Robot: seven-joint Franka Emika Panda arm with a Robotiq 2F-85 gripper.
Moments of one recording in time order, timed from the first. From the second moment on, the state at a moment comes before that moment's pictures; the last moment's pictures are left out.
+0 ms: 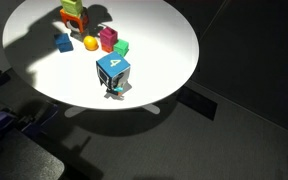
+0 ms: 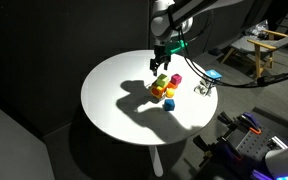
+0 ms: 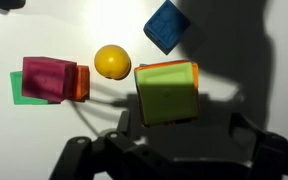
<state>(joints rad) 0.03 0.59 0.04 -1.69 0.03 2.13 -0.06</state>
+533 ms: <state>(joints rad) 0.03 0.61 0.03 -1.69 0.02 2.13 -0.06</state>
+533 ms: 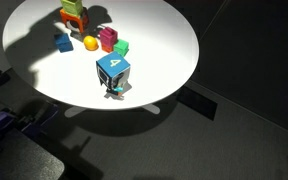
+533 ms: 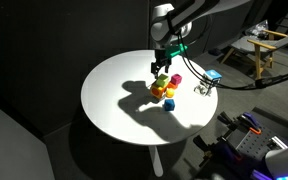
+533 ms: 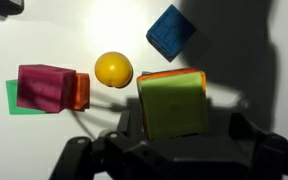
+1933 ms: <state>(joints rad) 0.04 0.60 0.01 -1.67 0.00 2.06 -0.02</state>
